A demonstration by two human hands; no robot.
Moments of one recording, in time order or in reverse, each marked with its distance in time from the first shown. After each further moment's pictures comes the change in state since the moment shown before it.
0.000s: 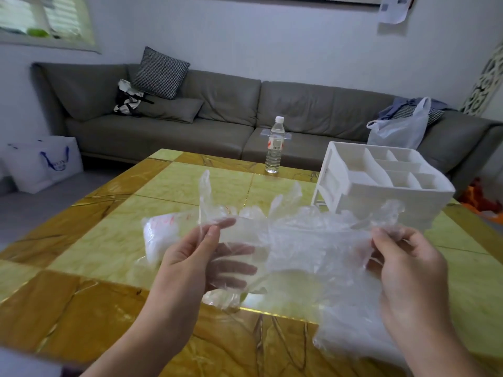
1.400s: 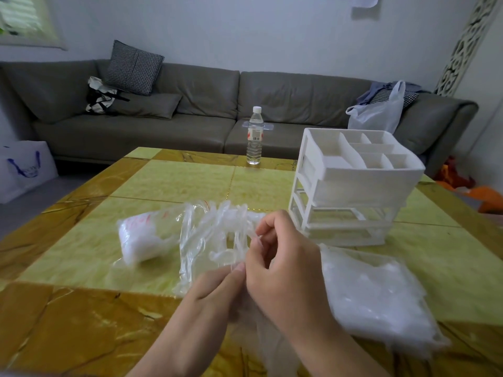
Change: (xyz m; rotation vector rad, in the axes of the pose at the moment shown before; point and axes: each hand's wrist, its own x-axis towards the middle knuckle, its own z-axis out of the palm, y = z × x) left_hand -0.023 -0.032 0.020 0.401 -0.315 -0.080; right_hand -0.076 0.008 0.057 -0.503 -0.402 -0.590
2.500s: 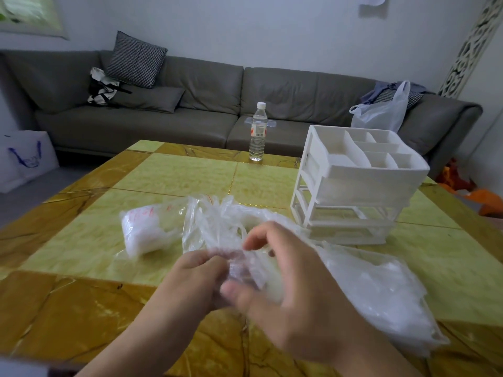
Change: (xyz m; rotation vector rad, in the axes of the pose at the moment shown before) left_hand 0.001 0.019 -0.011 -0.260 0.122 -0.182; right_hand -0.006 -0.010 -0.041 0.059 -0.554 0.003
